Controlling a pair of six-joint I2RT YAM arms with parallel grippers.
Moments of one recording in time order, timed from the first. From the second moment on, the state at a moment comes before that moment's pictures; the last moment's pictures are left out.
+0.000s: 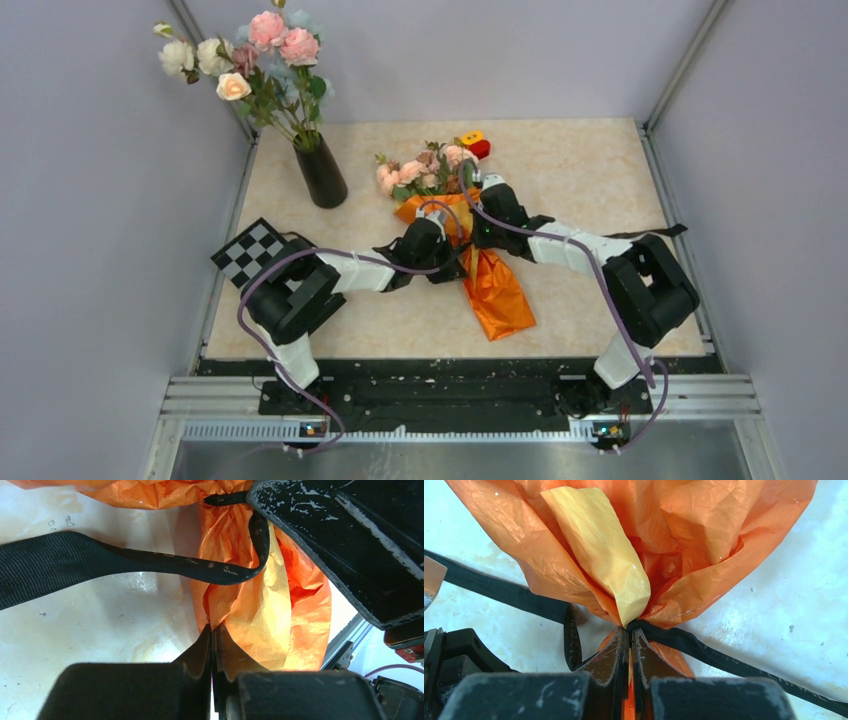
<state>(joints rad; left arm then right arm) -0.75 1.78 0.86 0.23 0.21 -0.88 0.62 1.68 1.00 -0.07 0.07 0.34</state>
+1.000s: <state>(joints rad) -0.76 1.76 0.85 0.20 0.12 -0.89 0.56 1.56 1.01 -0.23 -0.01 0.37</state>
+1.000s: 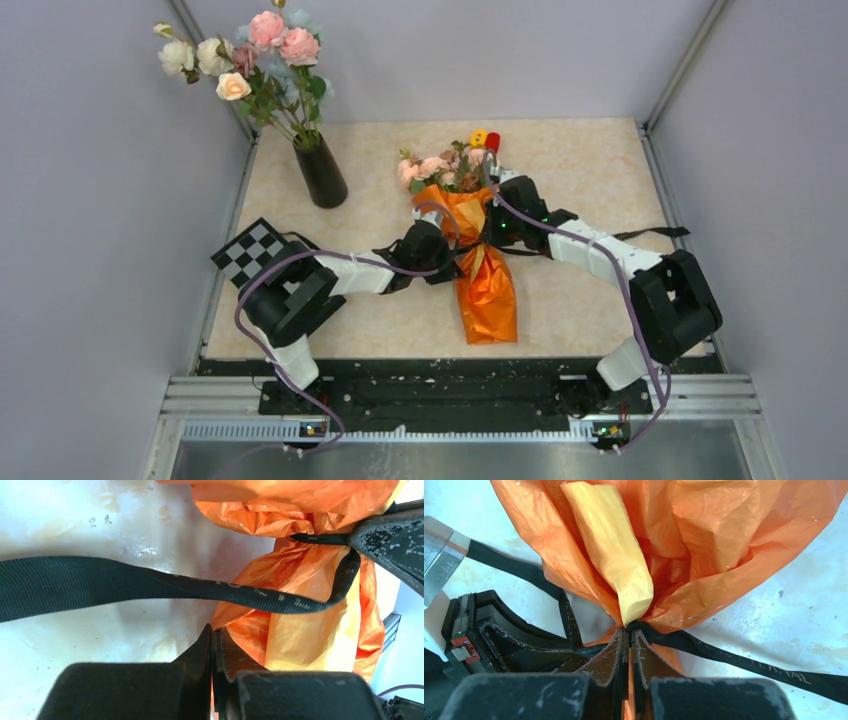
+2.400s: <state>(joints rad) -0.76 1.75 0.83 0.15 0.09 -0.89 0.42 1.38 0.81 -0.07 -0.30 0.39</state>
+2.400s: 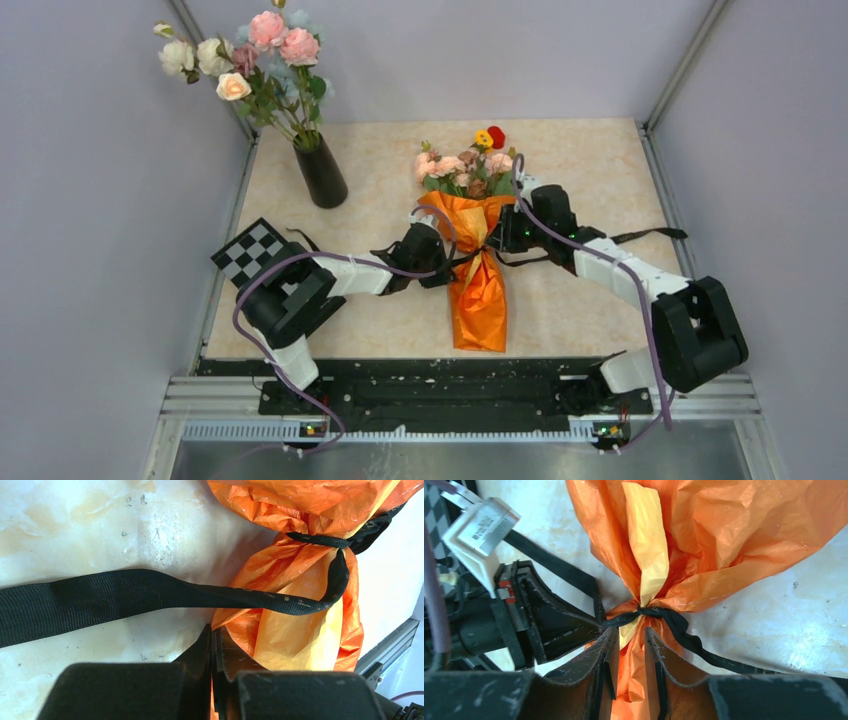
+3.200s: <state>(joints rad) -0.76 1.75 0.83 0.15 0.09 -0.89 0.48 1.52 0.83 -0.07 -0.21 0.34</state>
